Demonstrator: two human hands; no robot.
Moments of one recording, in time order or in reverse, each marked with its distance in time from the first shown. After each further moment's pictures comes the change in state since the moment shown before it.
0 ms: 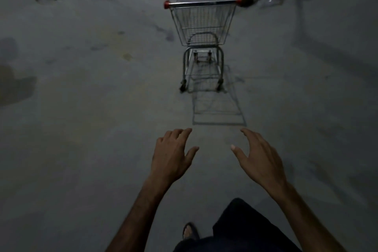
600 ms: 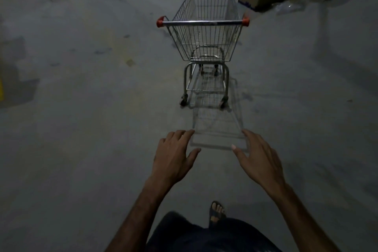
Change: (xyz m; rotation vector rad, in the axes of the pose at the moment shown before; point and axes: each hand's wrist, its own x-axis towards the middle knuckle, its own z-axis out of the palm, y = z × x) left_hand 0.245 0.035 0.025 0.007 0.014 -0.043; right_hand 0.266 0.038 -0.053 0.026 -0.039 -0.044
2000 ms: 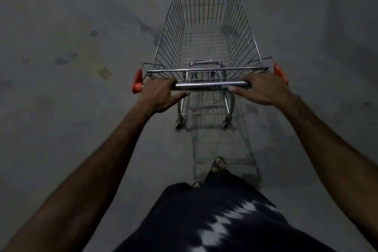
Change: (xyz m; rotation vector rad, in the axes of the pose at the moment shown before) left_hand 0.641 -0.189 -0.042 0.172 -0.180 0.179; right_hand 0.631 -0.102 -0.074 -0.510 -0.182 -0.118
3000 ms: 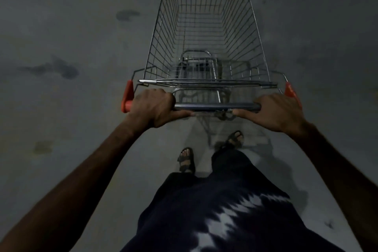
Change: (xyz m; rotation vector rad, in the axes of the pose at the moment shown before) left_hand 0.016 -0.039 0.005 0.264 -0.222 0.930; right_hand -0.190 -0.176 0.094 0.184 -0.038 0.837
